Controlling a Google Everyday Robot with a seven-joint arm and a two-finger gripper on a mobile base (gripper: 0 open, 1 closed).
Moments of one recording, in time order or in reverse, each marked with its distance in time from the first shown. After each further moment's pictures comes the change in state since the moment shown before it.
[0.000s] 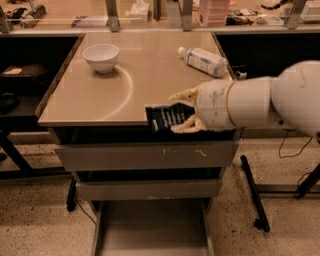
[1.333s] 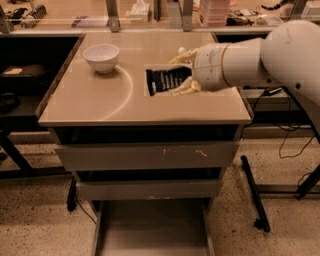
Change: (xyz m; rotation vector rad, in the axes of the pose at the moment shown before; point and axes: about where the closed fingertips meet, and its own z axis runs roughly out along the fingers) arm 0.042 -0.086 0.025 0.081 -0.001 0.057
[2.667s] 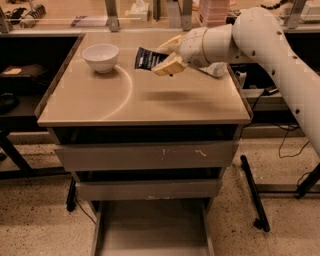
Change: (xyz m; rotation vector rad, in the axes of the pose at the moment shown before) arm 0.053 -0.056 0.096 -0.035 -0.146 0.528
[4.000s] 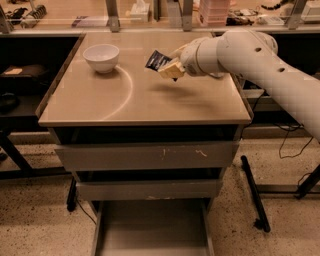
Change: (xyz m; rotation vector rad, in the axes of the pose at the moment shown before) arm 0.045 -0.009 0.000 0.239 0.219 0.264
